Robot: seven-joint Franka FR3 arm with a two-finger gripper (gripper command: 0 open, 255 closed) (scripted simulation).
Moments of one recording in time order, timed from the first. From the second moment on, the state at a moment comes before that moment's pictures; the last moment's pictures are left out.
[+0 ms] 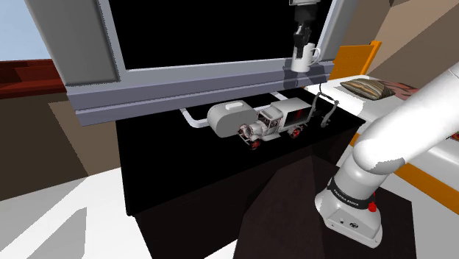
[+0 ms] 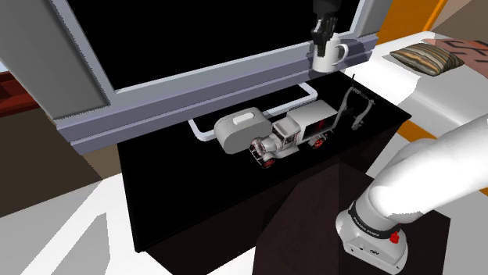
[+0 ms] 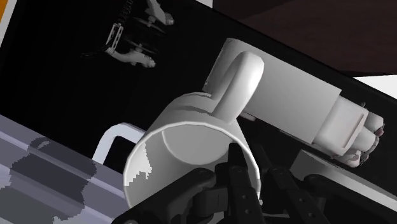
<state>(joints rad) -0.20 -0.32 -0.23 -1.92 -0.16 1.45 -0.42</state>
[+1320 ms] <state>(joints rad) -0.39 -0.01 -0.58 -1.60 -0.16 1.51 -0.97</state>
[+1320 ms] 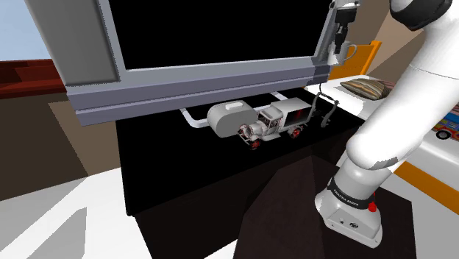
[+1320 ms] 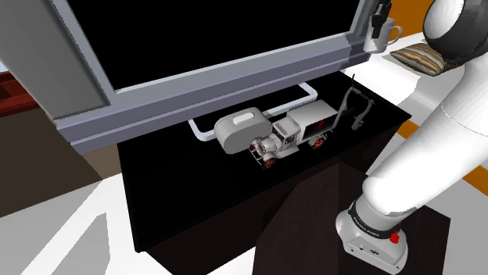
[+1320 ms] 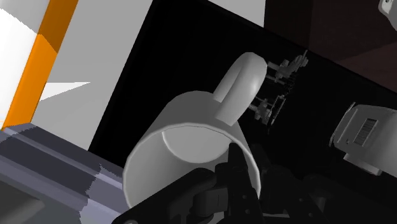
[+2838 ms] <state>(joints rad) -0.41 0.00 -0.59 -1.89 -0.16 1.81 -0.96</state>
